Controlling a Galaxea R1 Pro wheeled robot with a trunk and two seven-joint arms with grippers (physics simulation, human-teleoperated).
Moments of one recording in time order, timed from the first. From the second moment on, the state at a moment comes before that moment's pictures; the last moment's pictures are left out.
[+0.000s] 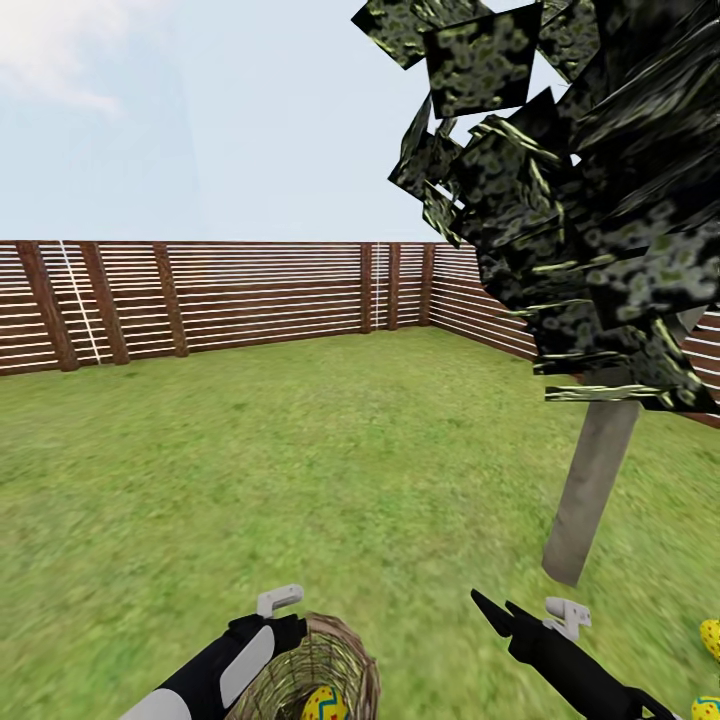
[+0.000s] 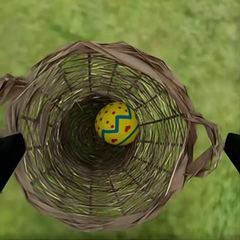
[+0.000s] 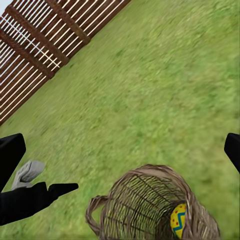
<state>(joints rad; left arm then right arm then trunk) -0.53 -0.02 -0.54 -0.49 0.84 0.31 0.34 0.06 0.08 -0.39 -1.58 -0.28 0.60 0.70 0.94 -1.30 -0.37</state>
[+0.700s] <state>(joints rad) -0.53 -0.02 -0.54 -0.49 0.84 0.31 0.34 0.06 0.08 -0.39 -1.58 -0.29 0.60 0.70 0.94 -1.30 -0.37</state>
